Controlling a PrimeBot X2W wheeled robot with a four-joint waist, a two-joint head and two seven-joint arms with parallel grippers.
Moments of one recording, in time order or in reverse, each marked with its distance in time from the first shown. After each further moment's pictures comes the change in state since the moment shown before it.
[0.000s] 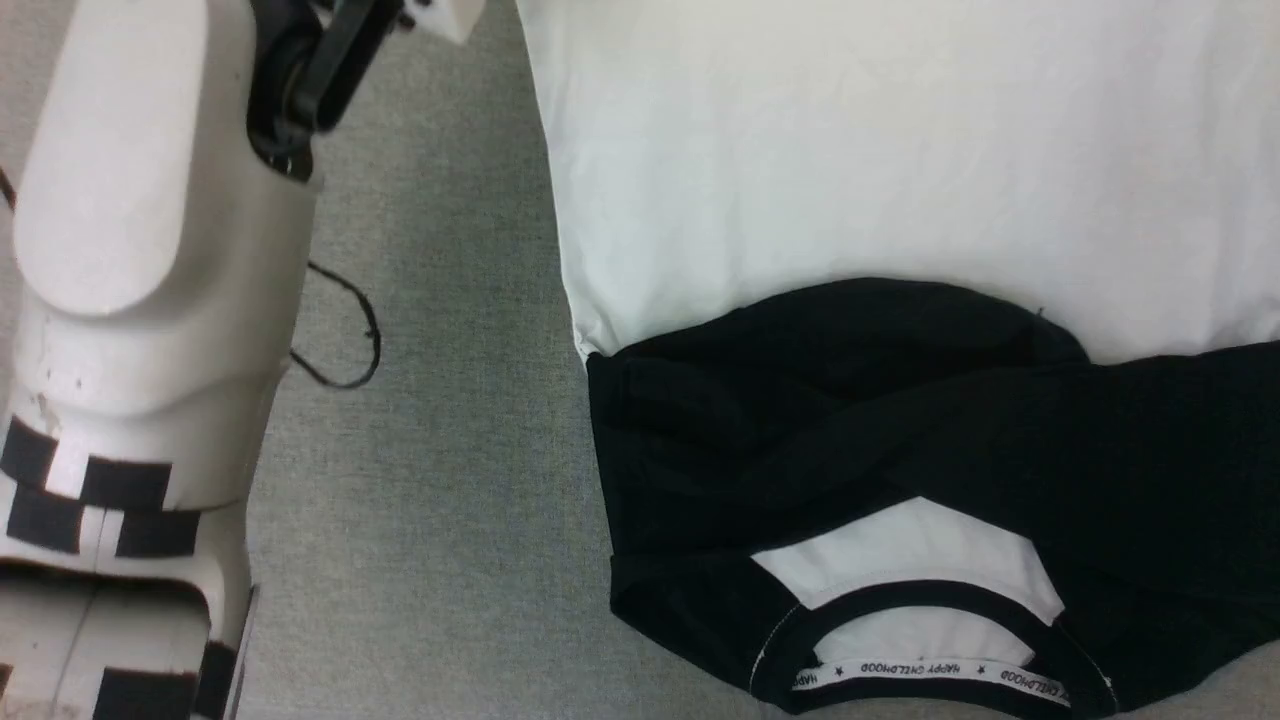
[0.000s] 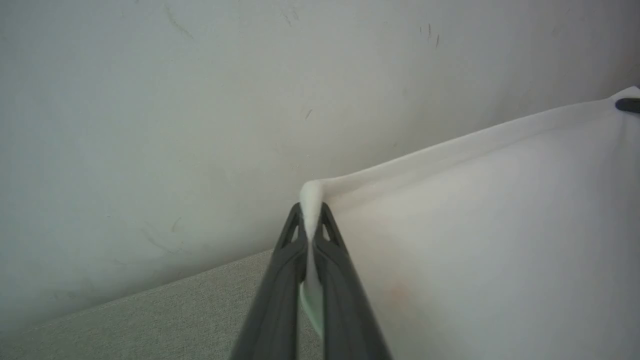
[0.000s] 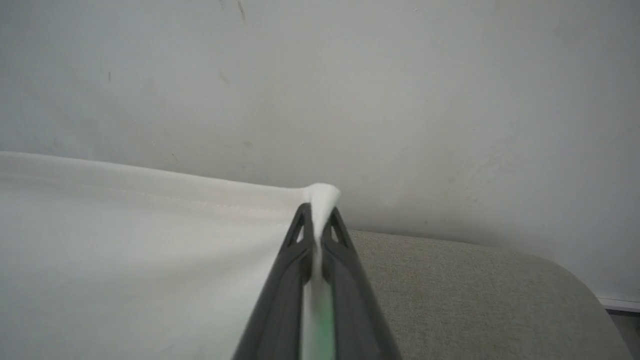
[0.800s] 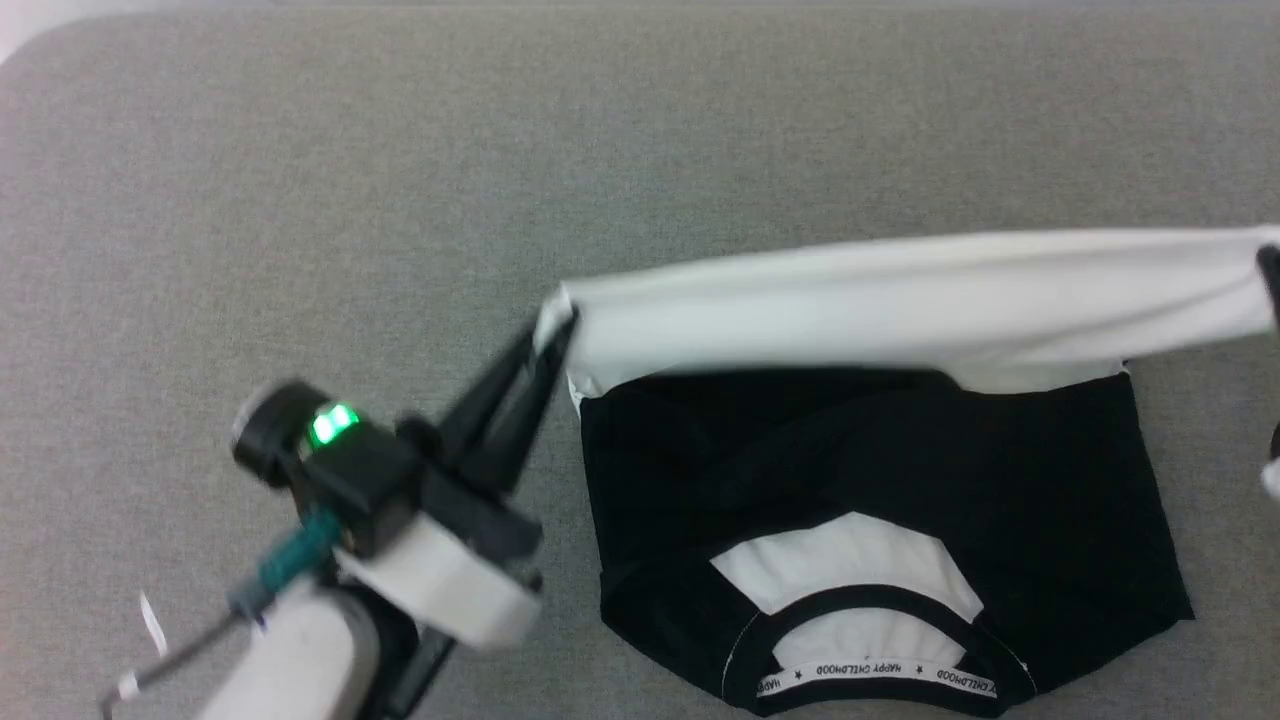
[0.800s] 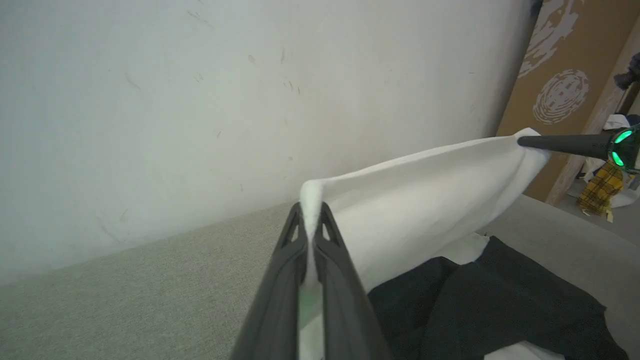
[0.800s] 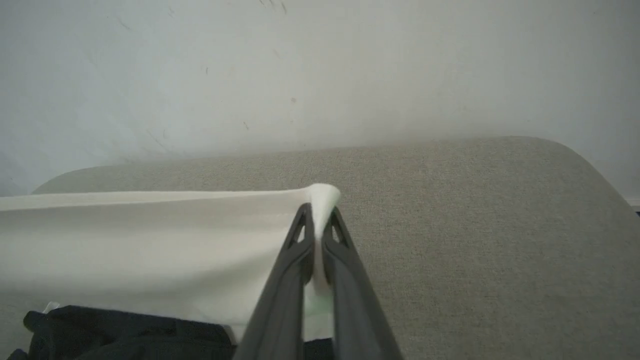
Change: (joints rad) left arm 0.872 0.141 -0.100 -0.582 0.059 0.060 -0.319; right arm 0.879 0.097 -0.174 -0.482 0.195 -0.001 -0.128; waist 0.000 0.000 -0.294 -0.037
